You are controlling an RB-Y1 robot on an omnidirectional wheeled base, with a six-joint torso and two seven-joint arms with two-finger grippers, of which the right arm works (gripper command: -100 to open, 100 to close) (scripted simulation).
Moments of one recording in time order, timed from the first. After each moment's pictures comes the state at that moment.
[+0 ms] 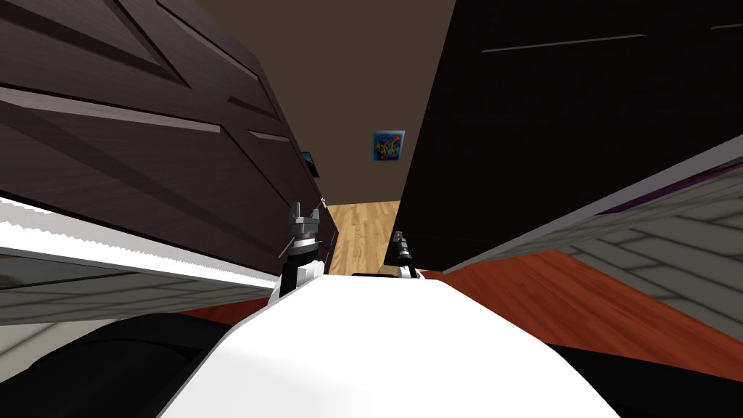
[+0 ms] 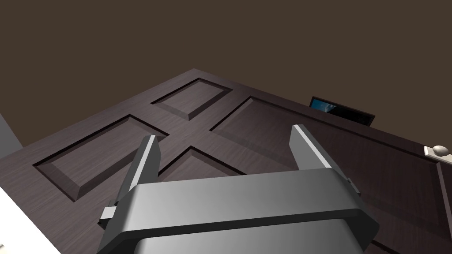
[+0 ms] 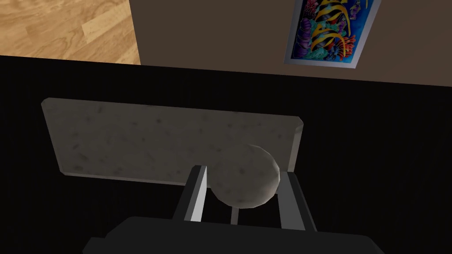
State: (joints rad) arm -0.07 -0.05 0.08 -0.72 -0.20 -0.79 0.11
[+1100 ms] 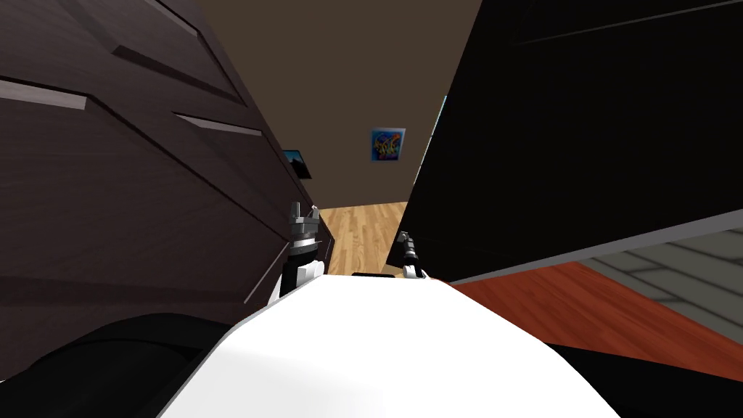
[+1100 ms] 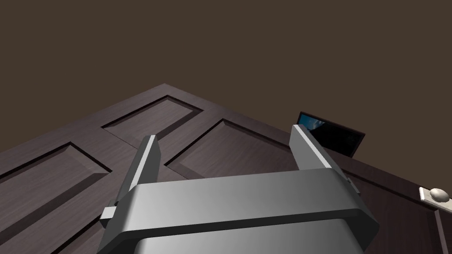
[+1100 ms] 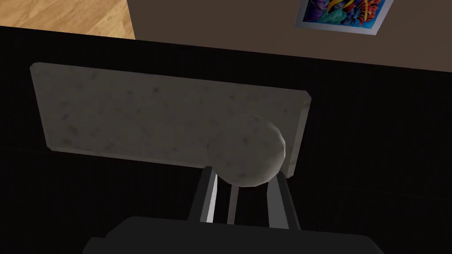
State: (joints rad) arm -0.08 -0.08 0.00 -0.72 -0.25 -0.79 0.13
